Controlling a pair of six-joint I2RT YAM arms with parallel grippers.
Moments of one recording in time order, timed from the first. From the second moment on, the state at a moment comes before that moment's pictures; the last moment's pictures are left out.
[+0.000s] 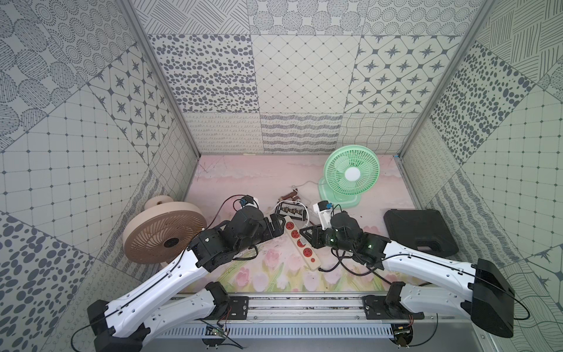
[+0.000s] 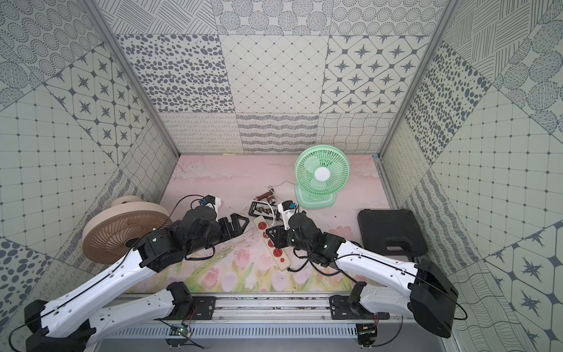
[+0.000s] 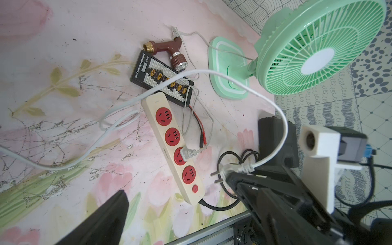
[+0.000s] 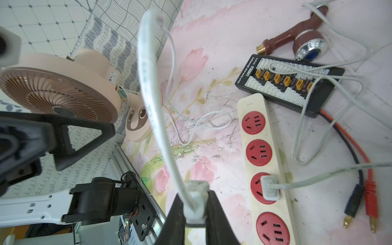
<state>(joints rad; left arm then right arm) -0.79 0.89 0.94 -0.75 -0.14 -0.98 0.94 1.15 0.69 -0.01 -0.11 0.75</state>
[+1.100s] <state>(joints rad) -0.79 0.89 0.75 -0.50 0.17 -0.63 0.83 1.19 0.73 0.12 -0.54 1.05</state>
